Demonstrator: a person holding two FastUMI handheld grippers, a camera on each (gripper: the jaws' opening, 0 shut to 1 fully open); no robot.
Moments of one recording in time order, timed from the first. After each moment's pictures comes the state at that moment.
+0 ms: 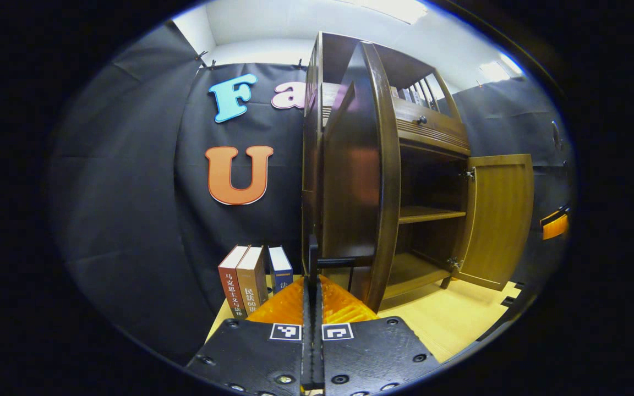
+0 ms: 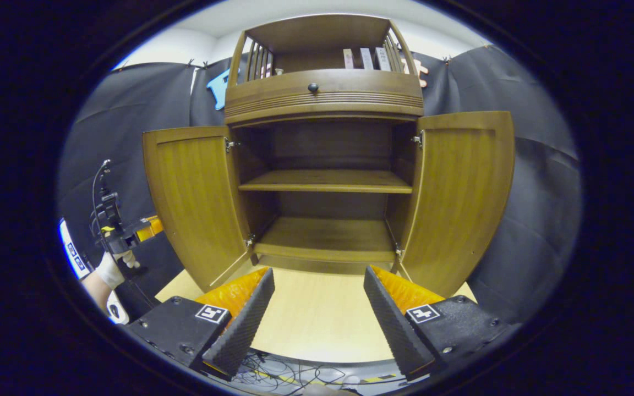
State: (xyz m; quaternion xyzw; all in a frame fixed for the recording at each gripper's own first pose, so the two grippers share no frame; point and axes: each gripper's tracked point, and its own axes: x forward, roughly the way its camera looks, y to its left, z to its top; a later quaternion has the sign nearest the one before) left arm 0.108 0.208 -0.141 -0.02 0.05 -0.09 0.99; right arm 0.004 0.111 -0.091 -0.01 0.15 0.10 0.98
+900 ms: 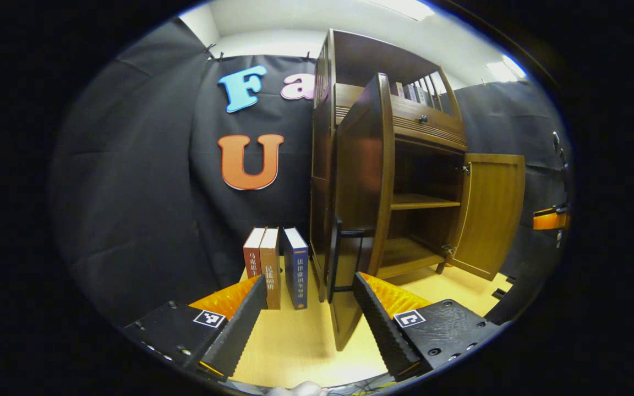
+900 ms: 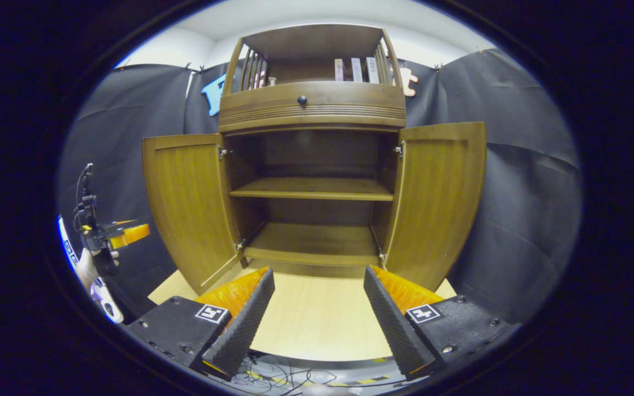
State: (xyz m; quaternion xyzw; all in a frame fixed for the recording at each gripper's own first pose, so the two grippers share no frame) left arm 0.025 0.235 -0.130 -0.02 0.11 -0.07 0.99; right arm -0.013 0.086 -0.075 -0.02 0.12 0.08 0.99
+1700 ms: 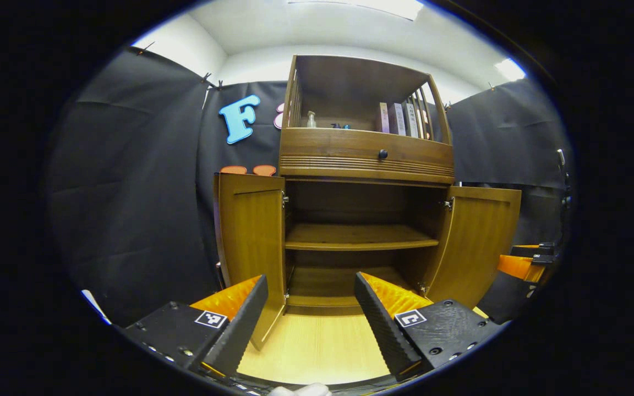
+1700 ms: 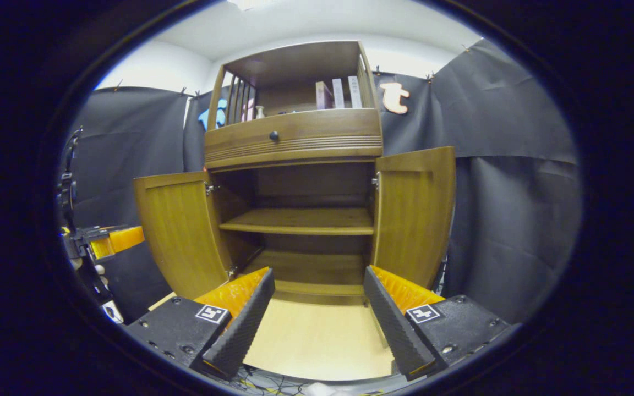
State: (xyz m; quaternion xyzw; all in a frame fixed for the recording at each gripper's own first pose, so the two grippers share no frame) left arm -0.006 0.037 -0.010 -0.02 0.07 0.03 1.00; right arm 0.018 -0.003 -0.014 0.01 0.06 0.11 0.99
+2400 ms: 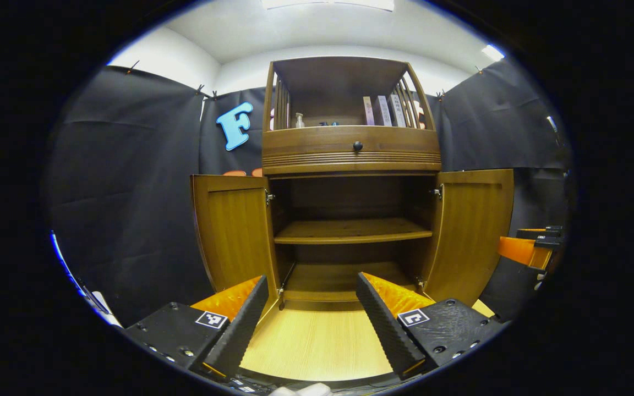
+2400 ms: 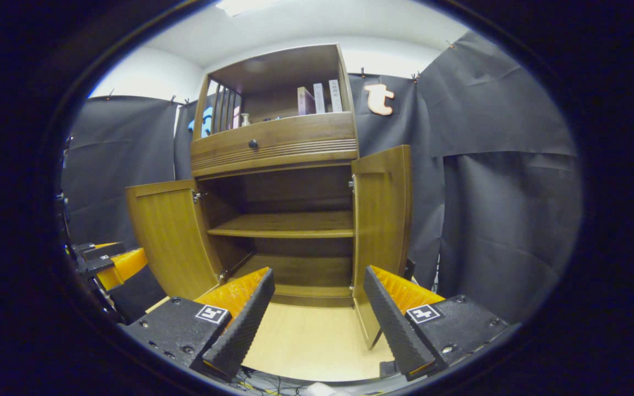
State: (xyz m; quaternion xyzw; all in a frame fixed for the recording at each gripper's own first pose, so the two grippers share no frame) left arm -0.025 -0.026 -0.019 0.01 0.07 0.05 1.00; right arm 0.017 -0.040 -0.014 0.03 0.05 0.09 0.99
